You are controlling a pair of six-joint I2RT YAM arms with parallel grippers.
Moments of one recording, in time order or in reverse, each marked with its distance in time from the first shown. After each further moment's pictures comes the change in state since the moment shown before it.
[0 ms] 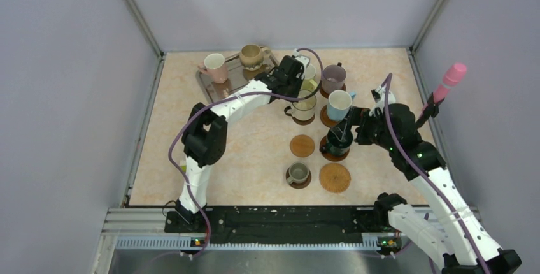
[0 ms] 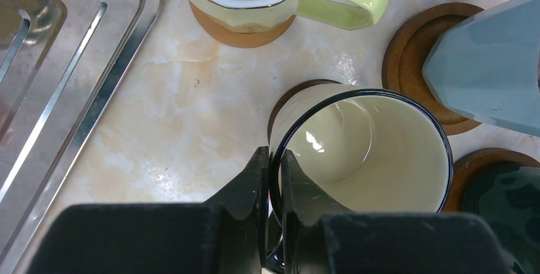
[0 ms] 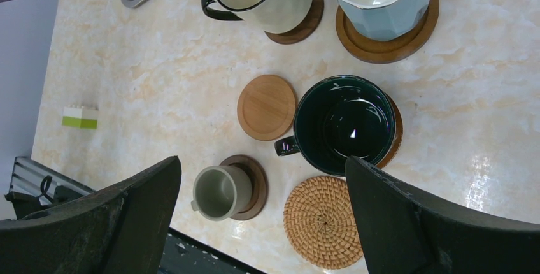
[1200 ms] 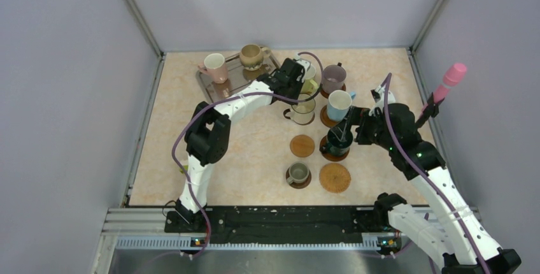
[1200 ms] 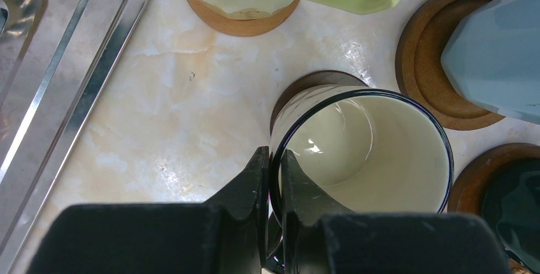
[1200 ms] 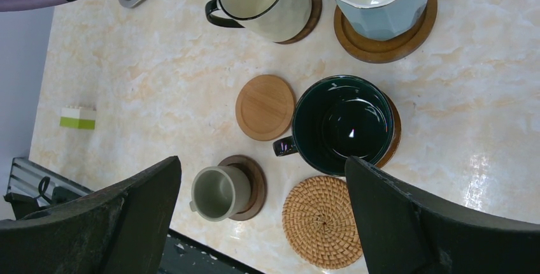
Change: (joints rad) left arm 0.000 0.033 0.000 -0.012 0.003 0.017; right arm 0.000 0.005 0.000 0.000 0.004 -0.001
